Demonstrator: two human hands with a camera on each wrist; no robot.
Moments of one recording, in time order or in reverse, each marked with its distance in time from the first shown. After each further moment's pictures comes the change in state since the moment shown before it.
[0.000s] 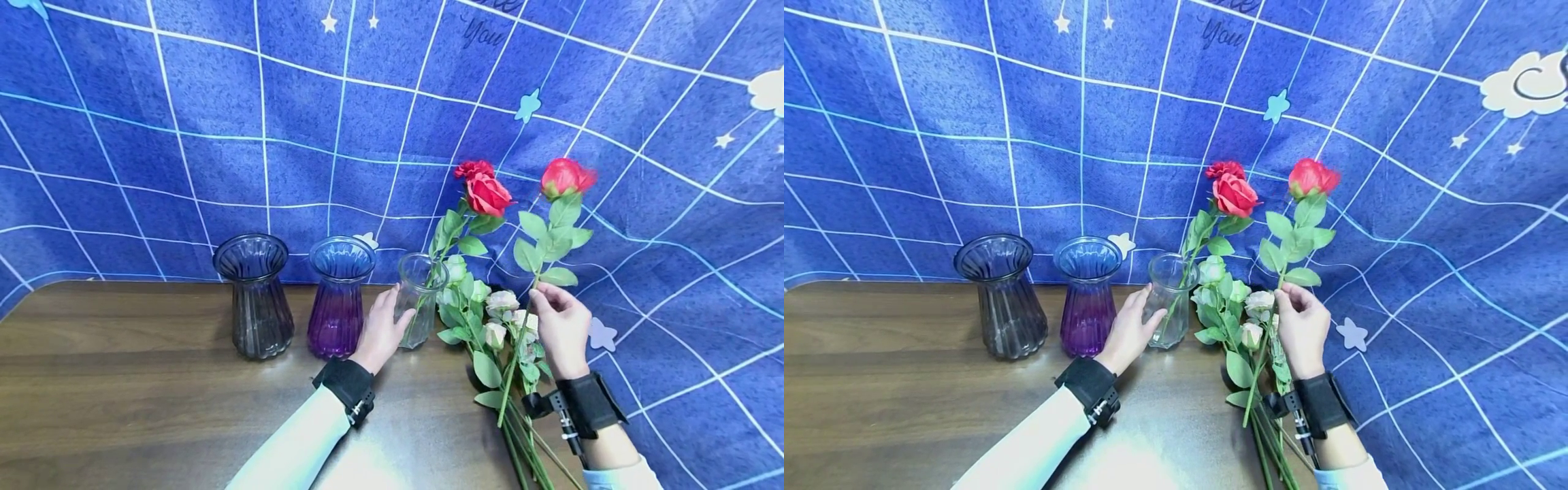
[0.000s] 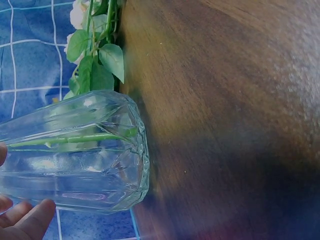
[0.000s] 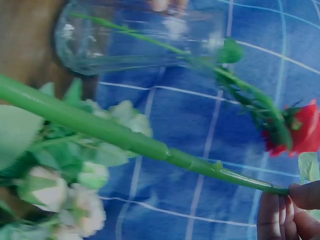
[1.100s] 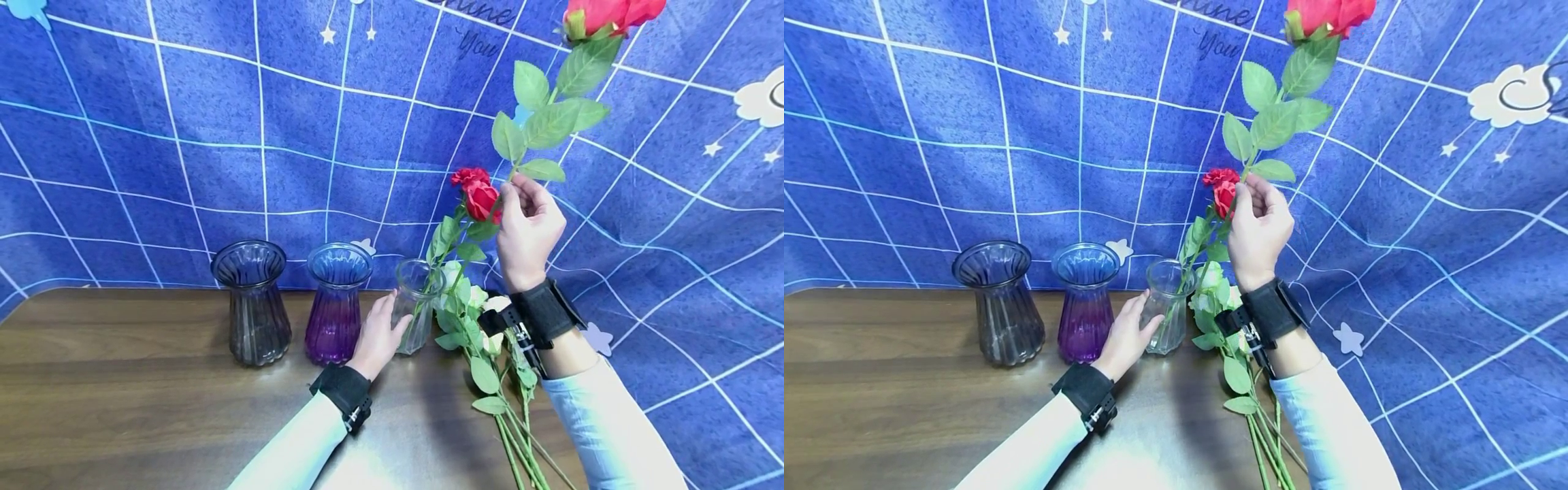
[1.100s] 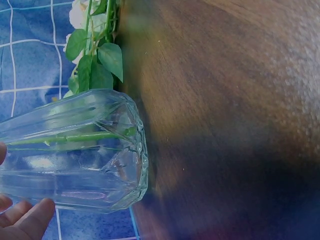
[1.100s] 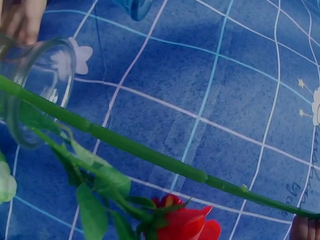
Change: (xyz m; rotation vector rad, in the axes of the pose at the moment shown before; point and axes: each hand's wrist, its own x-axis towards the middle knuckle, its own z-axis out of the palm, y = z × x) left_hand 0.000 -0.002 -0.001 0.011 -0.023 -0.015; right_hand 0.034 -0.138 0.065 0.452 0.166 -0.393
